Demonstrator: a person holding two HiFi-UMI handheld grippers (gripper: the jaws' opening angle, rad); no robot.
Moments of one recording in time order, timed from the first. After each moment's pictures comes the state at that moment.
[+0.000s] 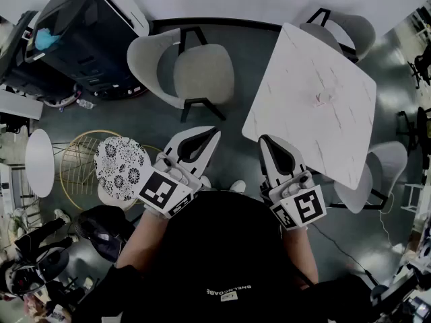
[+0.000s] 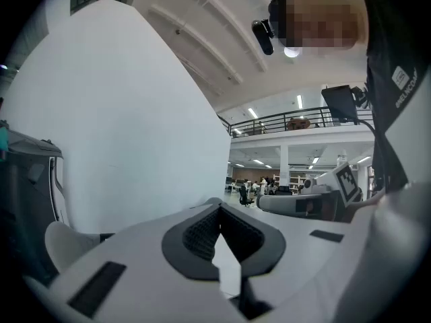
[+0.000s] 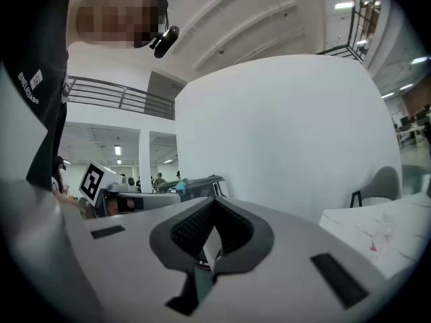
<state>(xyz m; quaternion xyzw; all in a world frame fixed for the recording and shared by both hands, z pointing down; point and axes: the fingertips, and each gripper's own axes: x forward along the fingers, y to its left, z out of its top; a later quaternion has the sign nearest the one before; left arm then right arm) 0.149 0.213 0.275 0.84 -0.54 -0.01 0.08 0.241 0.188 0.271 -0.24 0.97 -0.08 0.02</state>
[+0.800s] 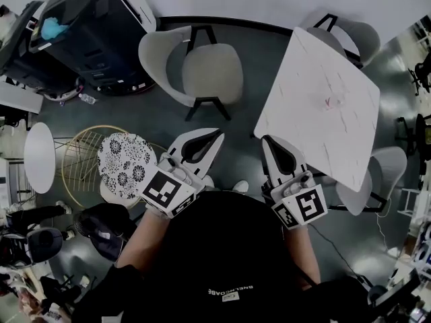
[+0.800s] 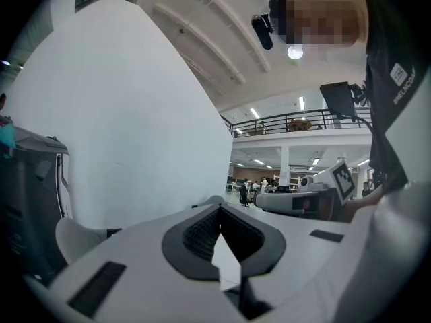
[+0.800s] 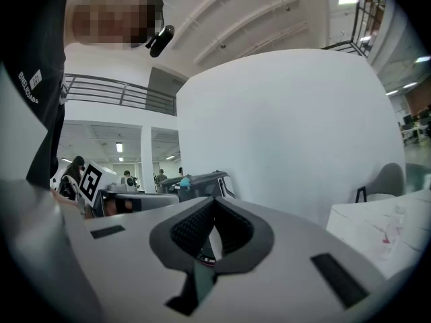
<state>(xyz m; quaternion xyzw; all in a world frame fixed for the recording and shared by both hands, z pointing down) 0.107 0.237 0.283 0.84 -0.54 -0.01 0.09 0.194 0.208 0.276 -0.24 0.97 -0.08 0.00</state>
